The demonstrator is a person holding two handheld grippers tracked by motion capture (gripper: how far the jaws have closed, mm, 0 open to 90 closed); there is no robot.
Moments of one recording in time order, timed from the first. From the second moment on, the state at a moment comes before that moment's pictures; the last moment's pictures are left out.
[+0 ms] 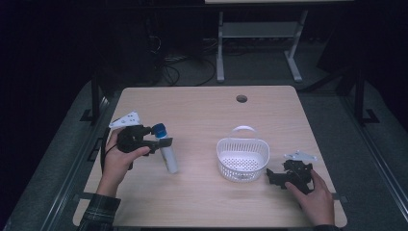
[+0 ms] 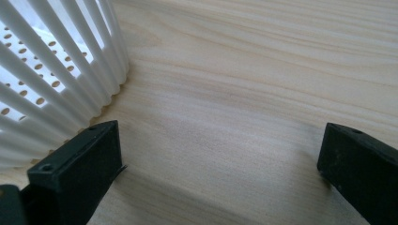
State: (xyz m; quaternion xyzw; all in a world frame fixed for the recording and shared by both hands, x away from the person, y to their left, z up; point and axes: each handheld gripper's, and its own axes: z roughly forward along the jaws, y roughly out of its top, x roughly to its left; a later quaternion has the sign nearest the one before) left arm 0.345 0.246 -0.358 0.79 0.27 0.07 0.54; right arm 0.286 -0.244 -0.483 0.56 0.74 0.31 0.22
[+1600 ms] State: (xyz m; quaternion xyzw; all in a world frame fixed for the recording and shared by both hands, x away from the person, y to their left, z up) left arm 0.353 0.186 -0.318 0.79 0.21 0.07 0.57; right arm 0.286 -0.244 -0.483 0.56 0.74 0.31 0.22
